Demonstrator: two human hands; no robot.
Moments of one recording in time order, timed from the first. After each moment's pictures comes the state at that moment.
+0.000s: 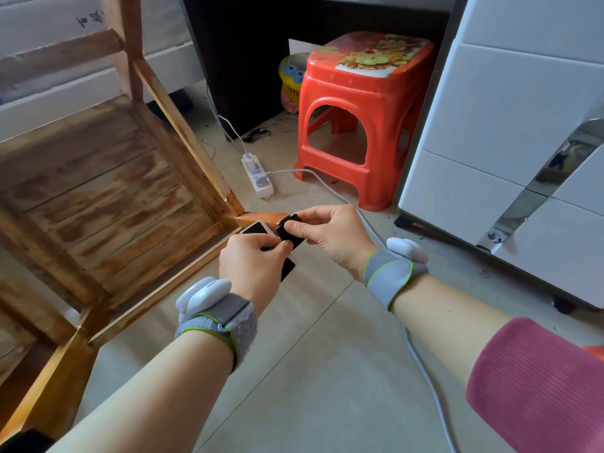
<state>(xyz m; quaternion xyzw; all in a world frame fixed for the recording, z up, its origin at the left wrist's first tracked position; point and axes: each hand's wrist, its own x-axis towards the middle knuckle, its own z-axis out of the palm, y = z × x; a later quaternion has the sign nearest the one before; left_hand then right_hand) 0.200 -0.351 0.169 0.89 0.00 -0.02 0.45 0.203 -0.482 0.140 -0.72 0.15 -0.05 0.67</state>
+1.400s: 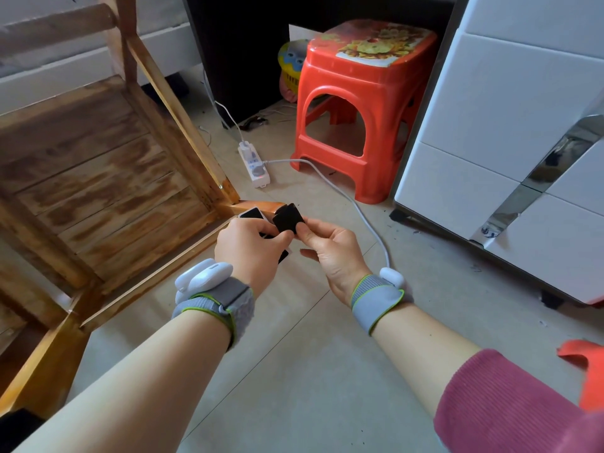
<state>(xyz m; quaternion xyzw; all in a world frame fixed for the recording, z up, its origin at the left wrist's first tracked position) 0.206 -0.353 0.163 0.93 -0.04 -0.01 0.37 0.182 -0.464 0.111 -0.59 0.22 -0.06 0.77</state>
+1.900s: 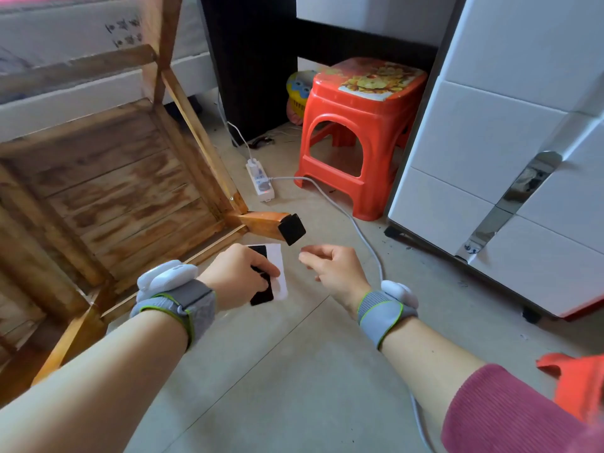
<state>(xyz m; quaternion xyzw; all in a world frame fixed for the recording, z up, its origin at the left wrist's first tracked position) 0.191 -0.314 0.189 0.93 -0.11 -0.24 0.25 0.153 -0.467 0.124 -0.72 0.24 -0.01 0.65</state>
